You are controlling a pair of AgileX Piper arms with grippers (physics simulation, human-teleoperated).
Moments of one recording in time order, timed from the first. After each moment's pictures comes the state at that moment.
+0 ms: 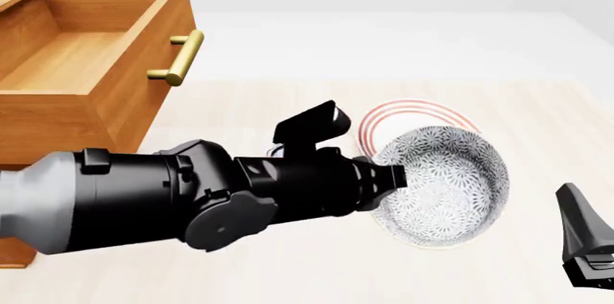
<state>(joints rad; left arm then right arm) -1.04 1.55 -0.94 -0.03 -0.88 0.01 0.00 -0.02 0.00 -0.04</state>
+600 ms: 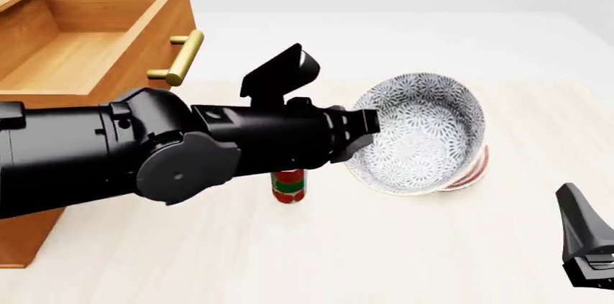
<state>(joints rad) -0.95 1.45 -1.00 0.10 -0.82 0.01 0.00 -0.02 0.00 -0.04</state>
